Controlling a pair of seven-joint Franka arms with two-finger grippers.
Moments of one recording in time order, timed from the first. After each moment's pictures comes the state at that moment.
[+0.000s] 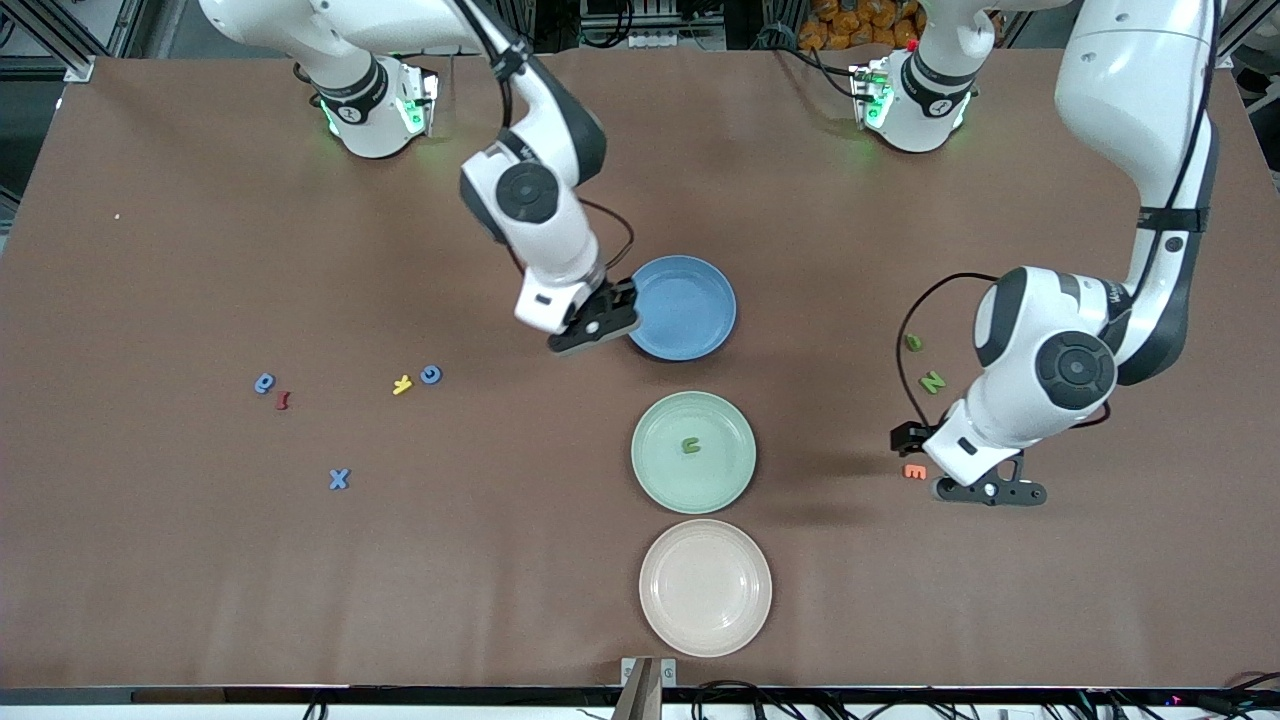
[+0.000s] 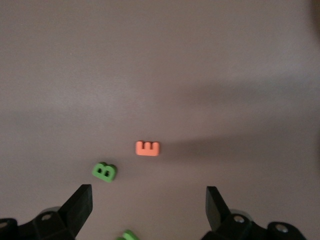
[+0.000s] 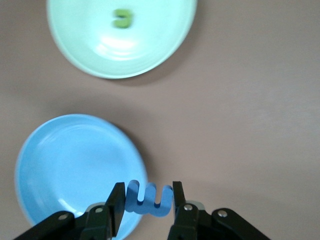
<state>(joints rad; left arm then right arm) -0.07 0.55 -0.14 -1.63 0.14 2.20 -0.15 0.74 0.44 0.02 -1.84 0.12 2.40 0.34</state>
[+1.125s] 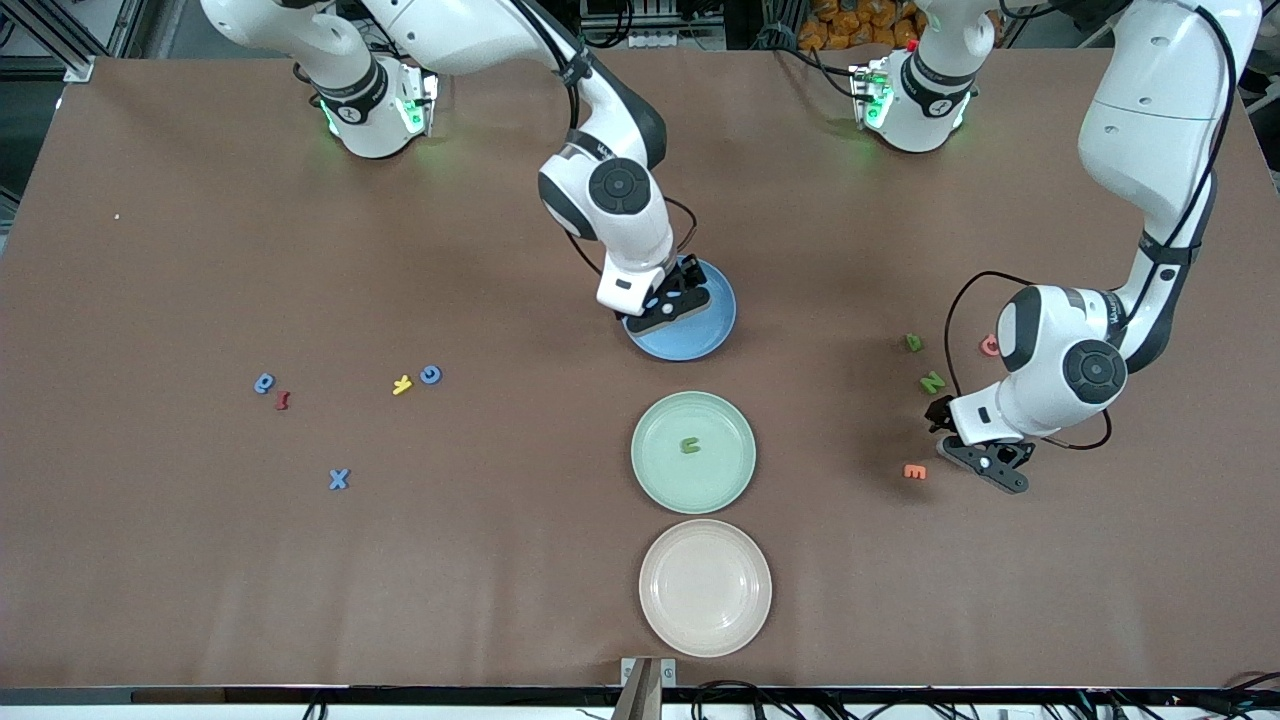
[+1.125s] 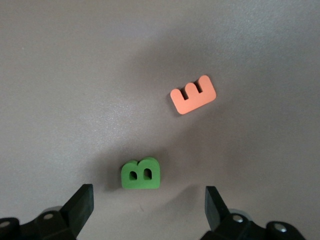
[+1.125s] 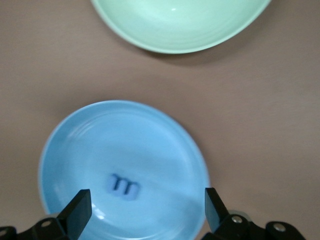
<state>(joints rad) 0.09 0.62 -0.15 -1.87 0.15 2.51 0.45 0.80 0.61 0.07 -1.68 0.09 2.38 0.44</state>
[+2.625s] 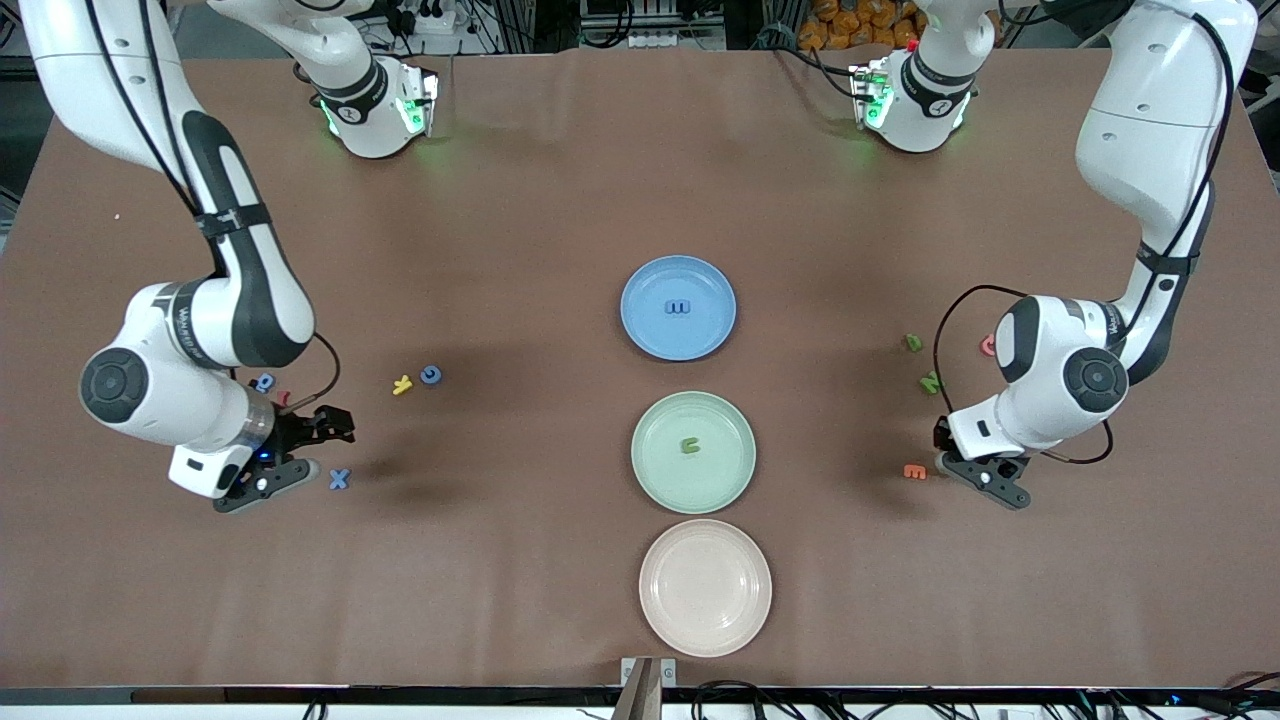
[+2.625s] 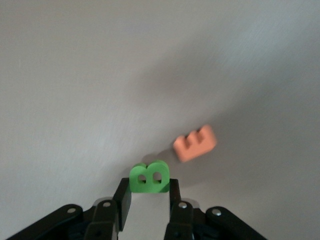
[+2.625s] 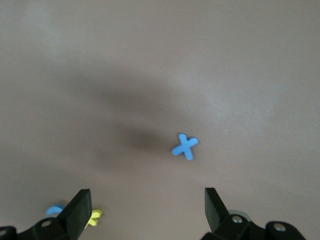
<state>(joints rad) 0.09 0.65 -0.18 -1.79 0.15 2.53 0.42 0.03 0.53 0.02 -1.67 0.07 2.18 -0.40</state>
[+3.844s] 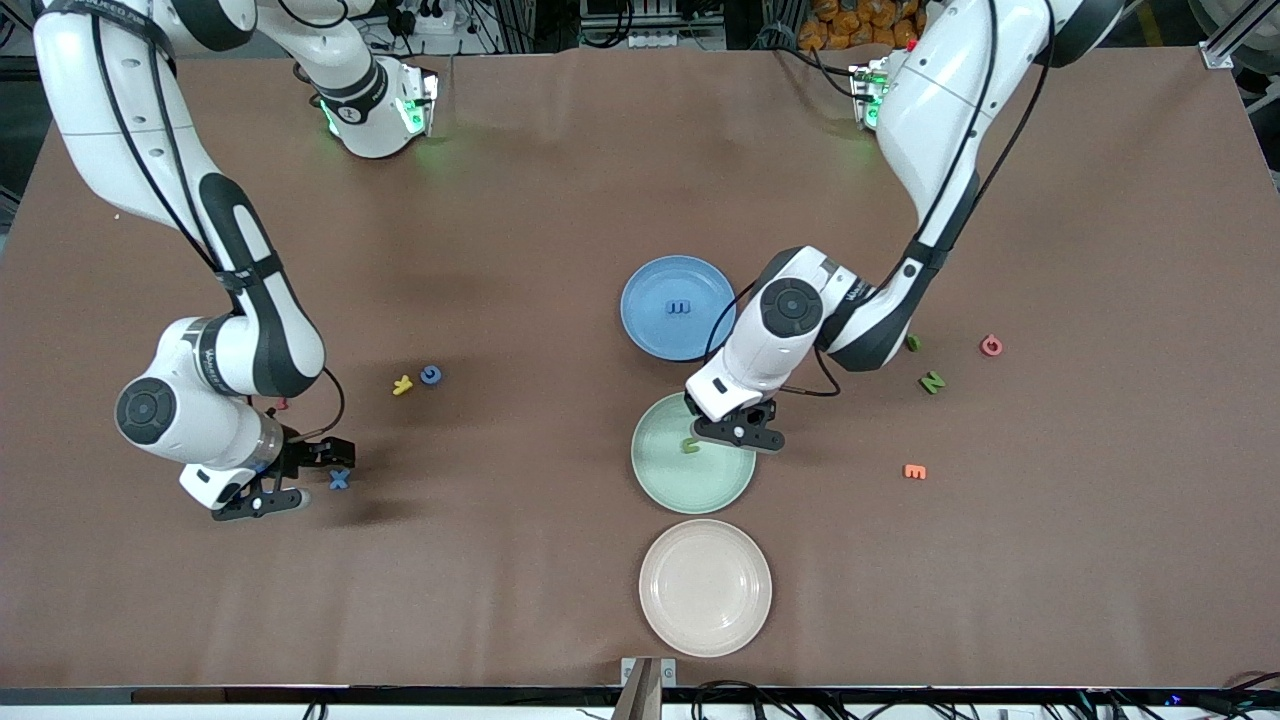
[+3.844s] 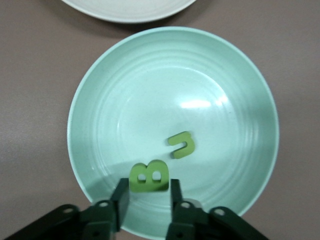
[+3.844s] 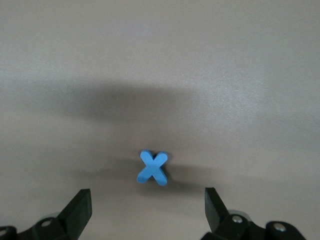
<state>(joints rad) -0.41 0.73 -0.22 -1.62 0.14 2.53 -0.49 -0.01 0.68 0.03 -1.67 0.05 2.36 -0.19</state>
